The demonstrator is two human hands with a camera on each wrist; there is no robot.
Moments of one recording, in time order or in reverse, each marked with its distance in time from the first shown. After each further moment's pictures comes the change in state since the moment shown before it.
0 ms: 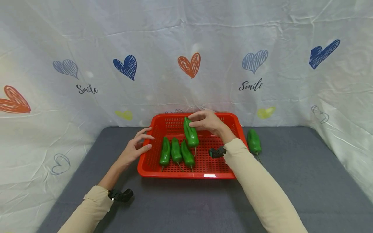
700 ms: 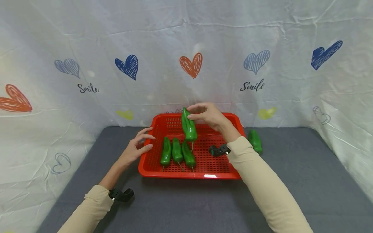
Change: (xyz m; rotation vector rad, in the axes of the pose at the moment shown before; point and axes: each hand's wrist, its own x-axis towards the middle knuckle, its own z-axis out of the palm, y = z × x) left_hand 0.000 0.001 0.000 -0.011 -0.002 0.000; right_hand -0.009 -0.043 0.010 0.083 0.009 -0.057
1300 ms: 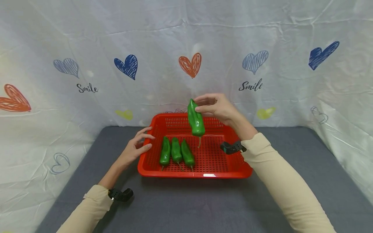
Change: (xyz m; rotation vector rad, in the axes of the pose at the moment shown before) left_hand 0.000 0.000 0.001 0.010 0.003 -0.005; right_hand -0.028 -0.047 -0.012 0.016 0.044 -0.038
